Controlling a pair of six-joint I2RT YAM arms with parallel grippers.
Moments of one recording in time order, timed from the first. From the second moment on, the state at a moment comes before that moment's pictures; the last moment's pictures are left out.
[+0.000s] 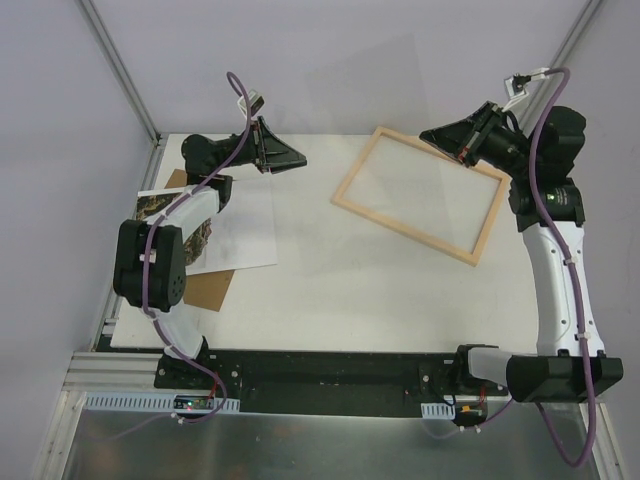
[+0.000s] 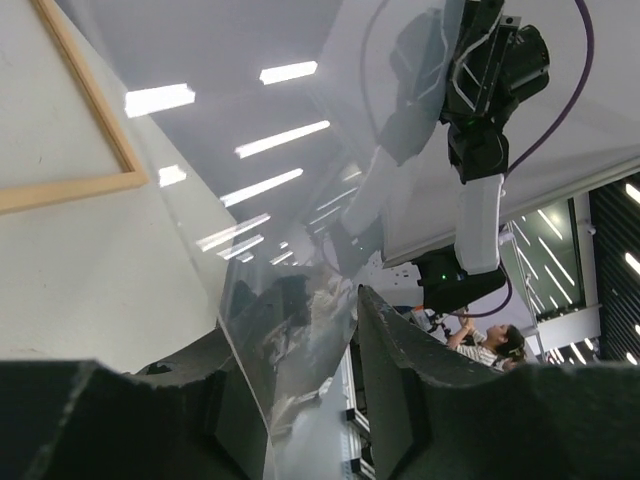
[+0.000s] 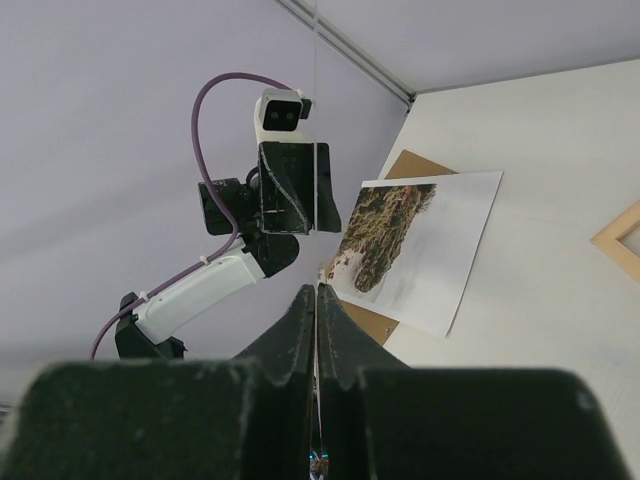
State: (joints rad) left arm -0.17 1.76 1.23 1.12 1.26 -1.70; right arm 0.02 1.23 1.50 -0.31 -0.83 0.86
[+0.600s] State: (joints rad) left arm -0.17 1.65 1.23 1.11 1.28 -1.69; right arm 0.00 1.26 1.40 -0.20 -0.83 0.90
